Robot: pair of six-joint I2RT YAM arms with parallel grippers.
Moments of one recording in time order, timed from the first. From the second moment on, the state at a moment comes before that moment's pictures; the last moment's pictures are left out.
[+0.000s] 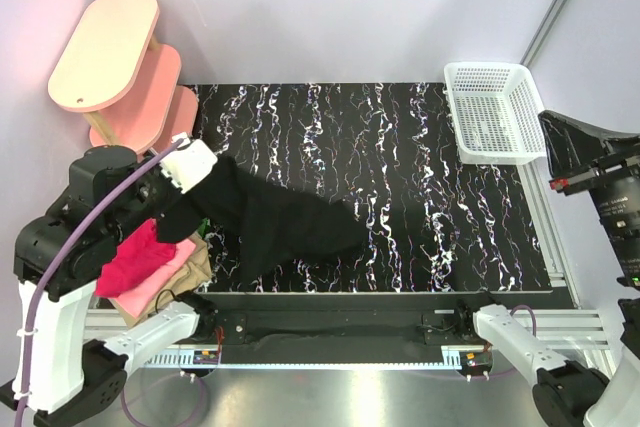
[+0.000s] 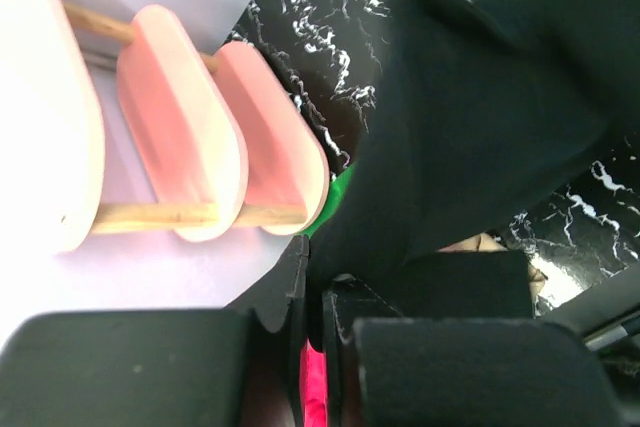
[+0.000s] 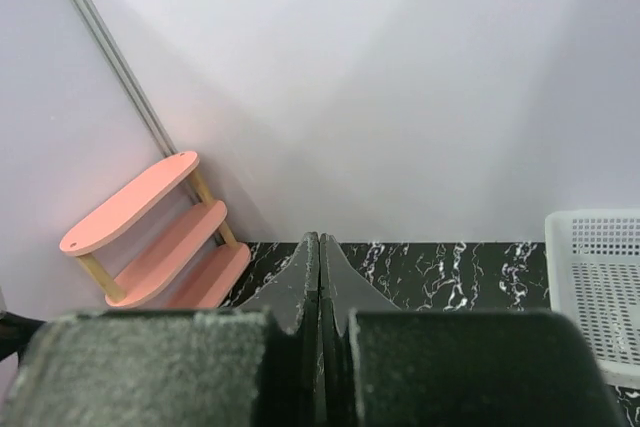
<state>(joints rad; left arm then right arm) -0.46 0.91 1.71 -1.34 -0.19 0.64 0.25 0.85 1.97 -0.82 -0.03 0.34</state>
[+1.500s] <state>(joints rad) -0.58 1.11 1.57 -1.15 -0.31 0.53 1.32 1.56 1.09 -0.25 0.02 0.31</state>
